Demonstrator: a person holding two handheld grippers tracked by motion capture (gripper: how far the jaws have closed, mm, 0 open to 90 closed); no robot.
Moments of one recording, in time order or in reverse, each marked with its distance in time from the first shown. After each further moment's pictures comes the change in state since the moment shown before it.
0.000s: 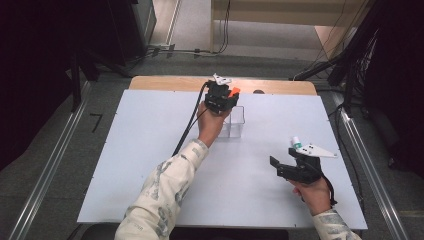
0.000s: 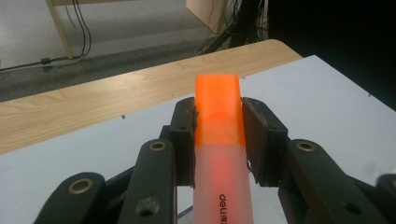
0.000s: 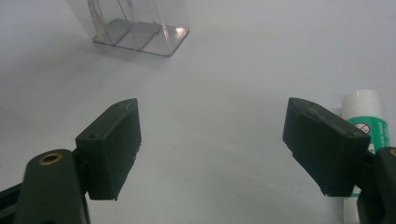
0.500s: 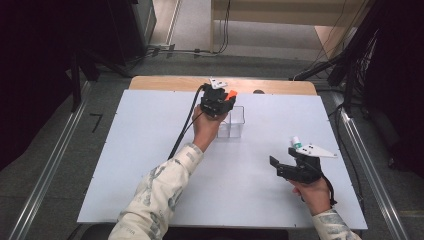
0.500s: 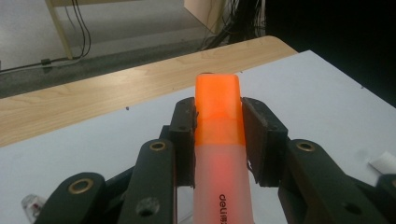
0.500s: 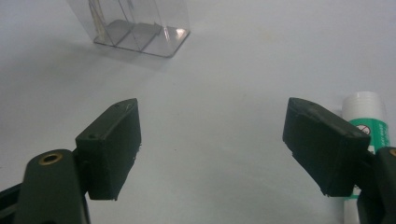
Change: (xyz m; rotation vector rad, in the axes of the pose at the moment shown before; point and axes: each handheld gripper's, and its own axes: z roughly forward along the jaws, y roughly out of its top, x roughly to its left) left arm 0.002 -0.007 -0.016 -0.005 -0.006 0.007; right arm 0.001 0.000 0.000 -0.004 0.000 -0.002
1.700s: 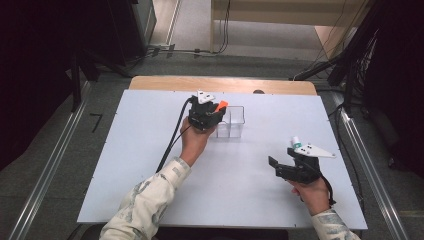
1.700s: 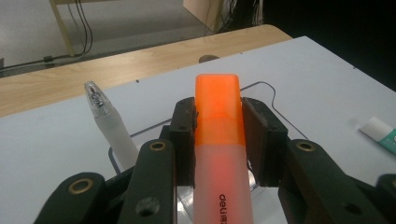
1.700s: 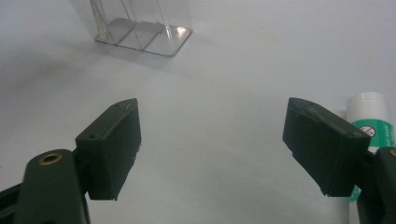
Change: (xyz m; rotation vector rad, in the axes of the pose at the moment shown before) left arm 0.008 -0.033 -0.035 -0.004 -0.006 0.009; right arm 0.003 0.000 0.001 0.005 -0.001 -0.007
